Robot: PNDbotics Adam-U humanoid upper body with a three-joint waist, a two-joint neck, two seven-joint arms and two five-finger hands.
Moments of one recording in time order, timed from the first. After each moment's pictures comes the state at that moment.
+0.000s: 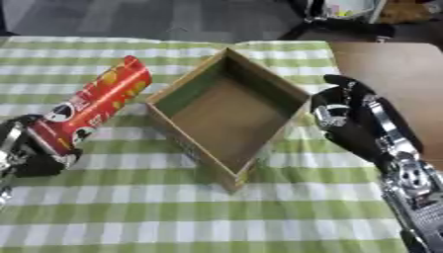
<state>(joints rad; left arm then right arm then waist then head) -0.42 0.50 -0.31 -1.68 -0.37 0.71 0.05 -0.19 -0.49 0.07 -1.93 -0.05 0.21 -0.08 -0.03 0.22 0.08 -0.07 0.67</state>
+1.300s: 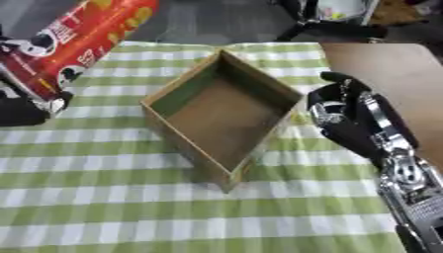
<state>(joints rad) -0.63 0.51 -0.31 -1.85 -0.45 0.75 -0.07 -0.17 -0.50 0.06 -1.93 -0.05 0.20 -0.09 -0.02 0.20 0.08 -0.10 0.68</state>
